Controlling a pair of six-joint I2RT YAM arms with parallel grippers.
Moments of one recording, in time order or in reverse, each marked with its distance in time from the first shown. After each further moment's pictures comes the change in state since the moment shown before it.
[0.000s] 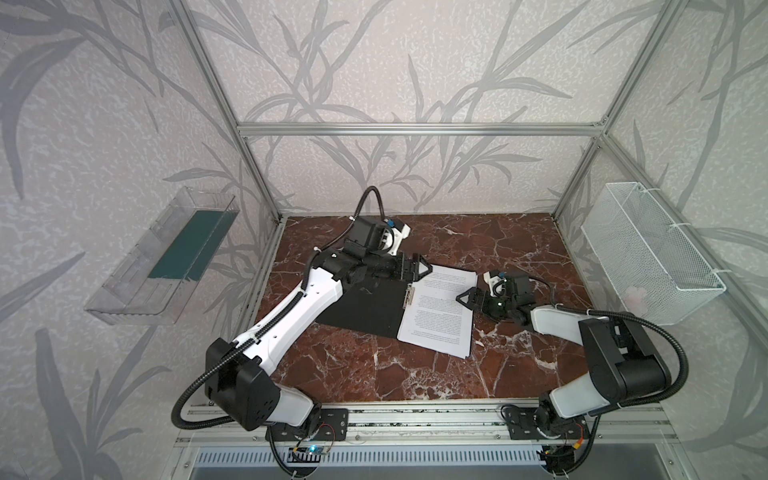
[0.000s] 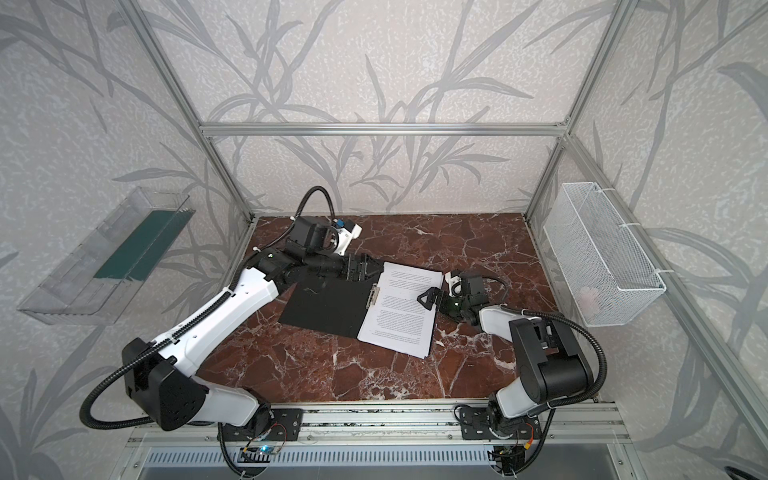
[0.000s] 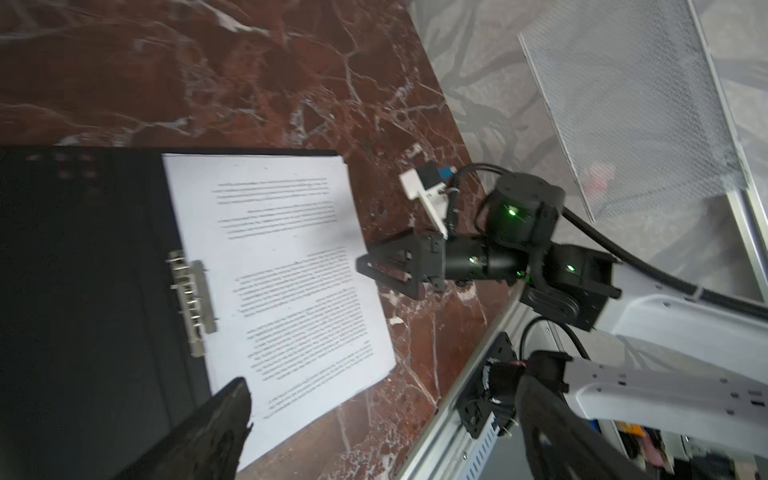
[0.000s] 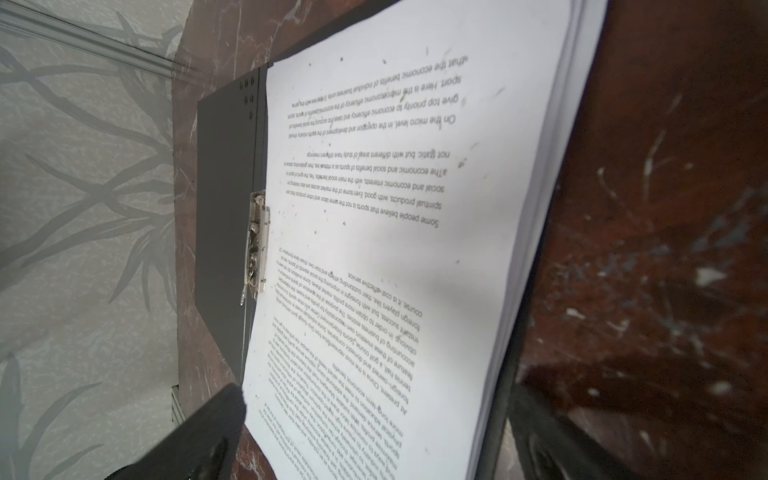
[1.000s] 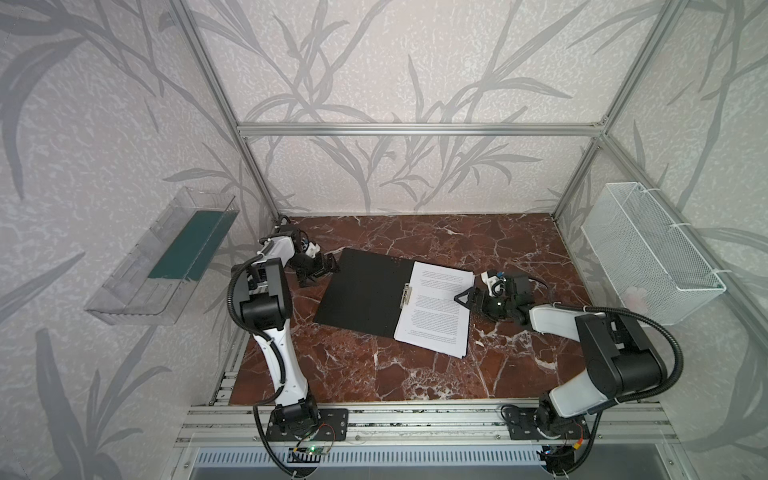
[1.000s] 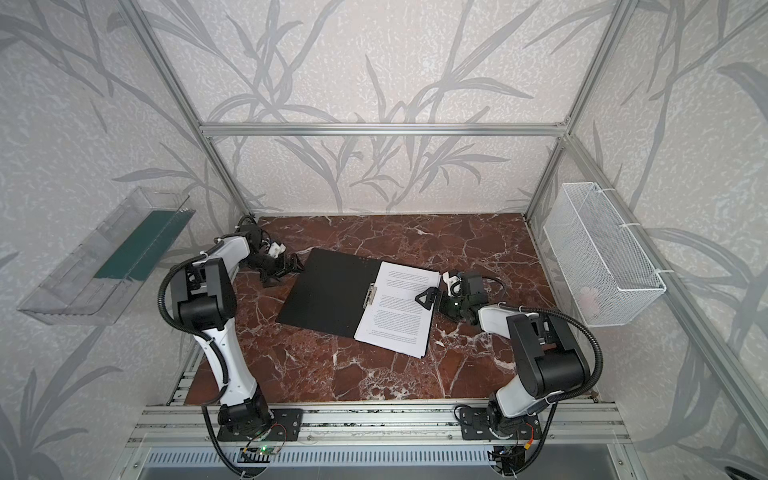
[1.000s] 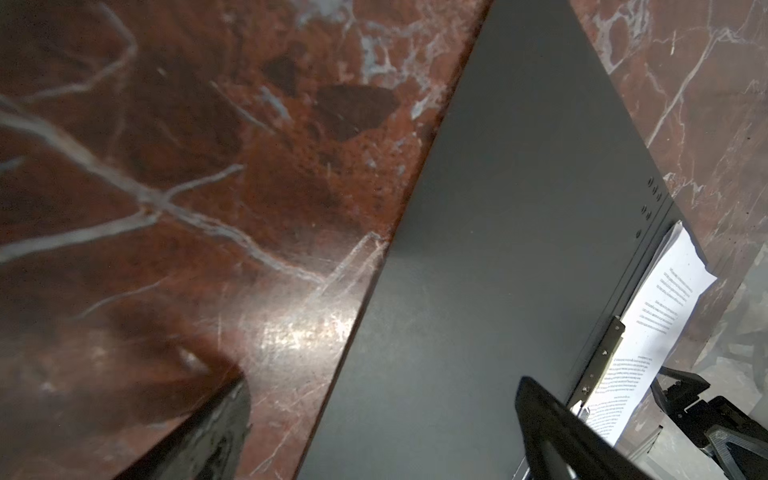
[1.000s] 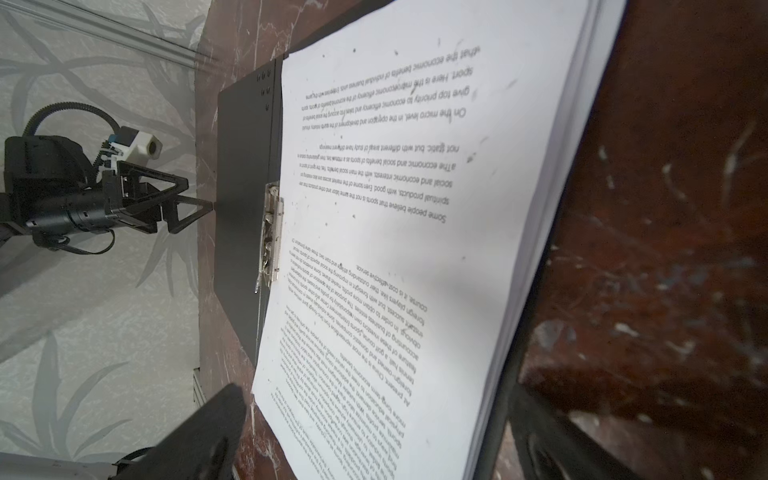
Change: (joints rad) left arm 0.637 0.687 0.255 -0.290 0.018 0.380; right arm -0.004 0.036 0.002 0.046 -0.061 0.006
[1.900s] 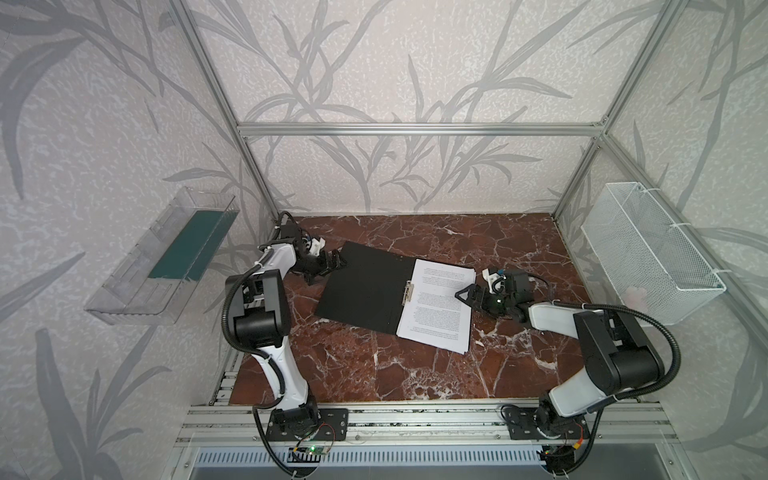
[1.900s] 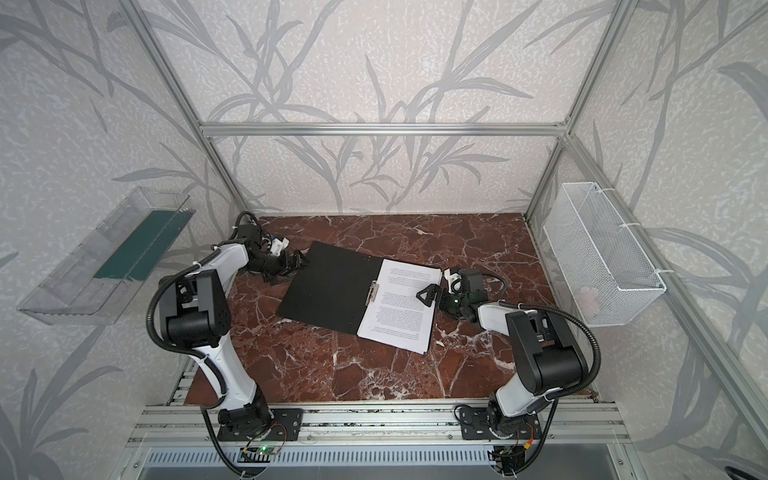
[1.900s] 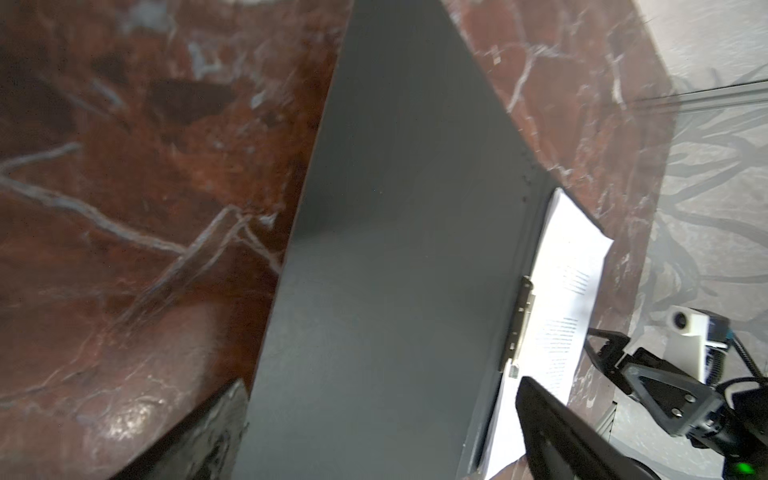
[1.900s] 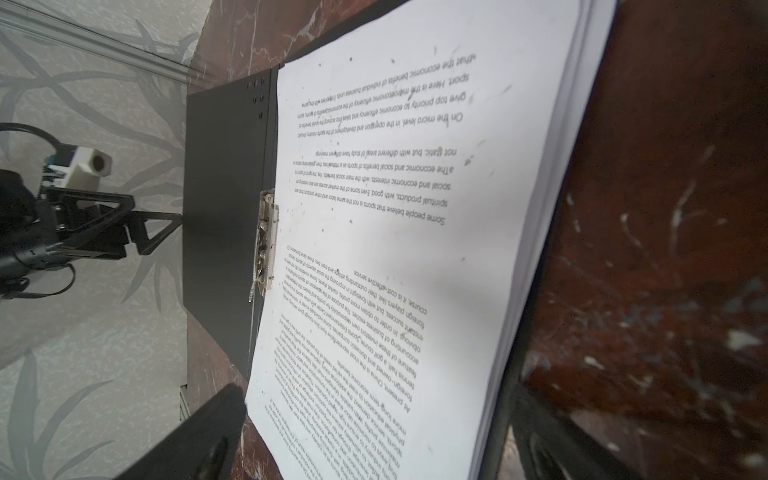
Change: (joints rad) left arm -0.048 -0.254 -0.209 0.199 0.146 -0.096; right arm -0.002 0.021 0.023 0.016 0.028 0.000
